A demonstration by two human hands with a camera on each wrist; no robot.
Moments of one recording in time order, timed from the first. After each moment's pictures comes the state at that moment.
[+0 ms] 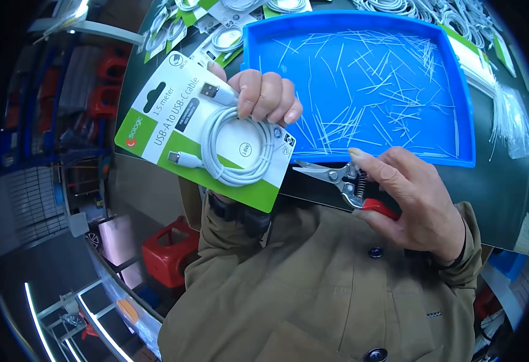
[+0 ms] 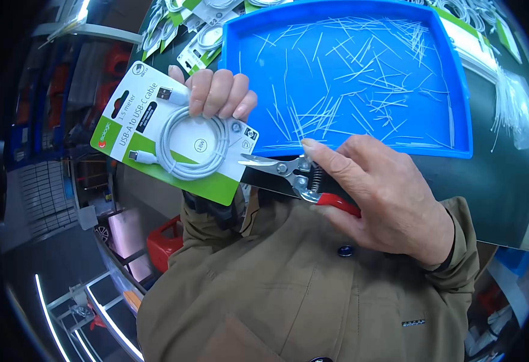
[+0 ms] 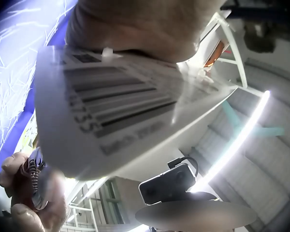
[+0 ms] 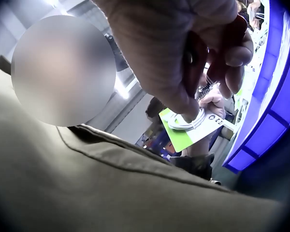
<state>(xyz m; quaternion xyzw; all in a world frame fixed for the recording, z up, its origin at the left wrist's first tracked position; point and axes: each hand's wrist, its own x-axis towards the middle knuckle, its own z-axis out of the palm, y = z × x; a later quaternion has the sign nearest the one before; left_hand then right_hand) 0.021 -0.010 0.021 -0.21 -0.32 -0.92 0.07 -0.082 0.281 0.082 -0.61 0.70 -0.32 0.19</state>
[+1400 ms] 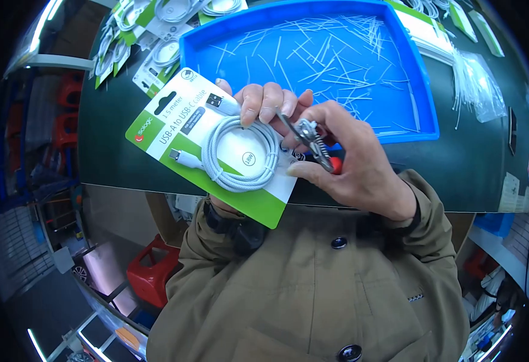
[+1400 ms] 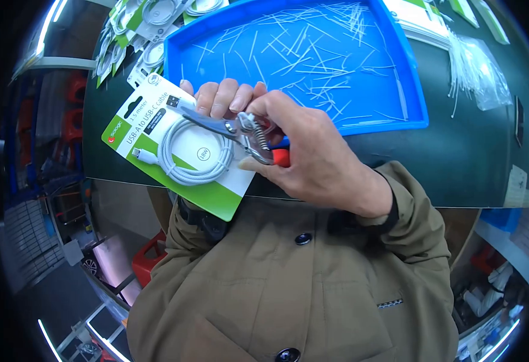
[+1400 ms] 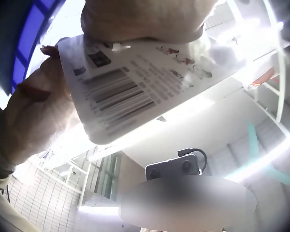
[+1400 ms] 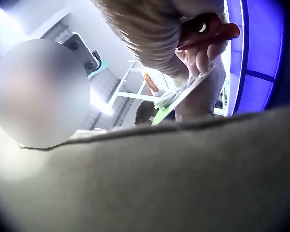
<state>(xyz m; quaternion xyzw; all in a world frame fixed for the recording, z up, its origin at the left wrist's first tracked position) -0.004 0.084 -0.003 -0.12 -0.13 -0.98 0.11 -0.080 0.252 0.038 -0.46 0.66 -0.56 0.20</state>
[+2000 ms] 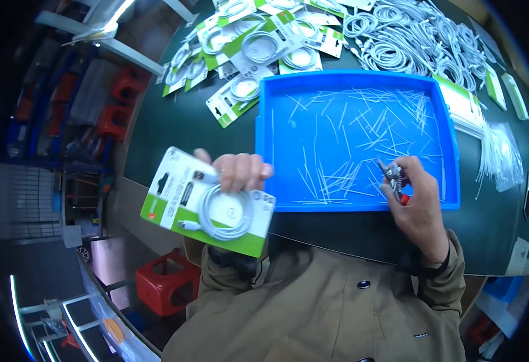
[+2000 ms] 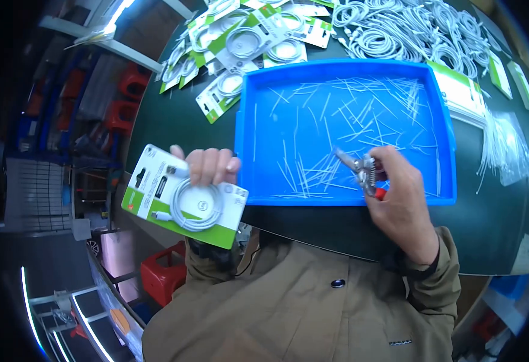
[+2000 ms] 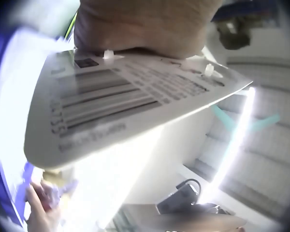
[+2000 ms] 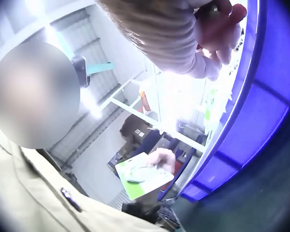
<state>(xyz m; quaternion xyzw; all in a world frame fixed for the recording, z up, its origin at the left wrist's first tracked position) 0.073 -0.011 0.026 -0.11 -0.31 -0.92 0.23 -0.116 0.268 0.049 -0.44 0.78 -0.45 0.09</state>
